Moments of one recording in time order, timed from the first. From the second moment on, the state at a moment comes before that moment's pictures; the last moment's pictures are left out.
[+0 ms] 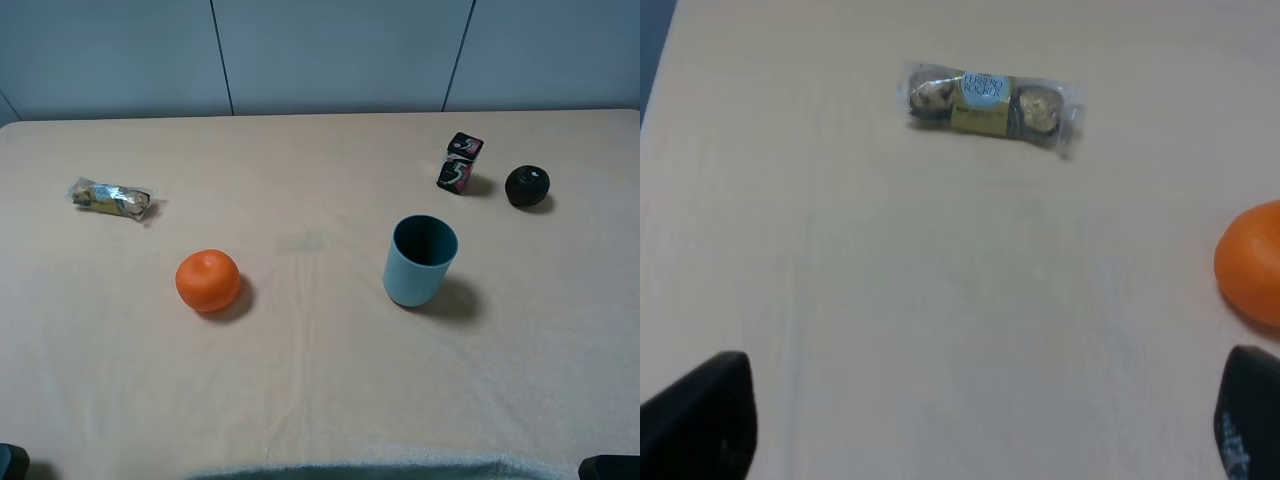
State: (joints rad) left arm -0.01 -0.01 -0.49 0.08 1.06 -0.02; right arm -0.06 -0.01 -0.49 0.04 1.02 0.03
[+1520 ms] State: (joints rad) left arm -0.01 0.69 -0.86 0.07 1.09 -0.02; right arm -0.06 -0.01 -0.49 0.04 1.02 0.03
